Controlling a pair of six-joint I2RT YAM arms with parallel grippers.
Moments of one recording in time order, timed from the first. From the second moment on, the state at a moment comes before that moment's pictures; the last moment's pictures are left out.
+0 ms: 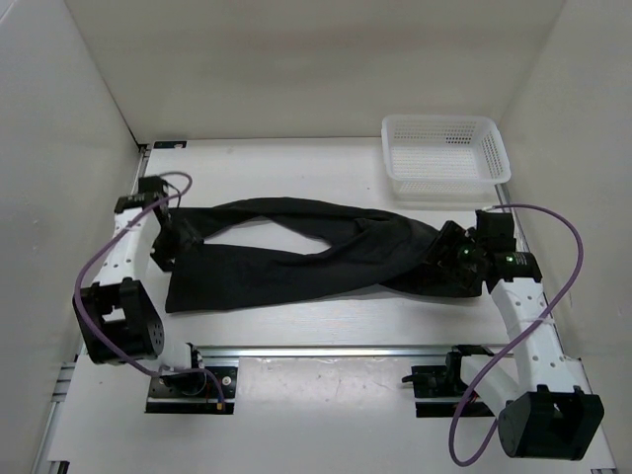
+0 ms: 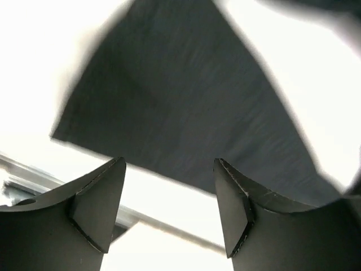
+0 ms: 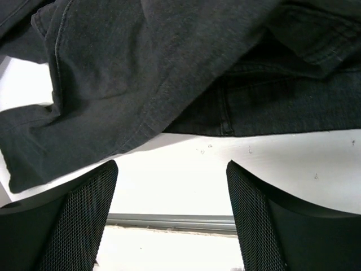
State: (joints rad) left arm 0.15 1.48 1.25 -1.06 -0.06 -0.58; right arm 0.01 0.93 0.82 -0.83 -0.24 0.56
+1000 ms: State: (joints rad) left arm 0.04 1.81 1.03 -1.04 0.10 -0.72; right arm 0.02 0.95 0.91 -0.80 -0.22 0.48
